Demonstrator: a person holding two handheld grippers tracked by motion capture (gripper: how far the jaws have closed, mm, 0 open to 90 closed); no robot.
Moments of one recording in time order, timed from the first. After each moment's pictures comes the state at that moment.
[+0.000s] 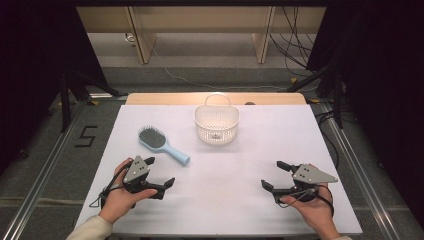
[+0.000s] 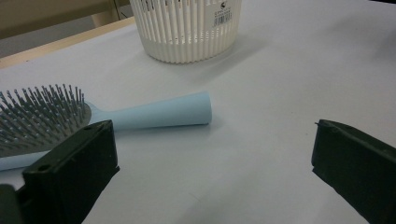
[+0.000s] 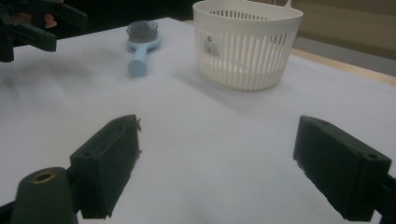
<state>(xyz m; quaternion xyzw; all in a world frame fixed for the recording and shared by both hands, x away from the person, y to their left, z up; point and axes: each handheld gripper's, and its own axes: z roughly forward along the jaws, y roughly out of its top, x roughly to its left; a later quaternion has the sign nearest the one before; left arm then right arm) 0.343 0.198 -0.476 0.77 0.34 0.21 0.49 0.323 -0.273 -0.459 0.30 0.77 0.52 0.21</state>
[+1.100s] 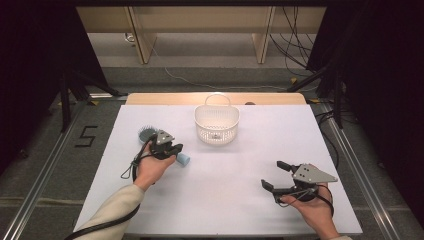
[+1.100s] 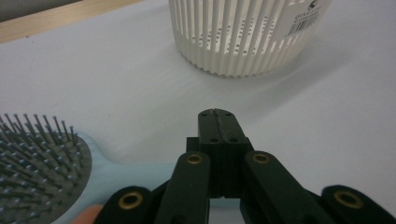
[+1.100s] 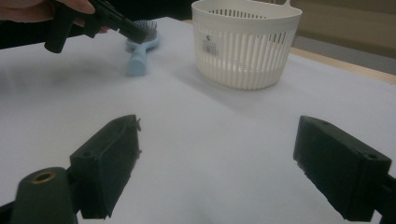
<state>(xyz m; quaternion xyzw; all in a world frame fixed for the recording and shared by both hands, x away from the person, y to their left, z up) 0.429 0.142 -0.468 0.78 0.43 0.20 0.40 0.324 -0.274 -0.460 0.30 0.77 0.52 0.21</state>
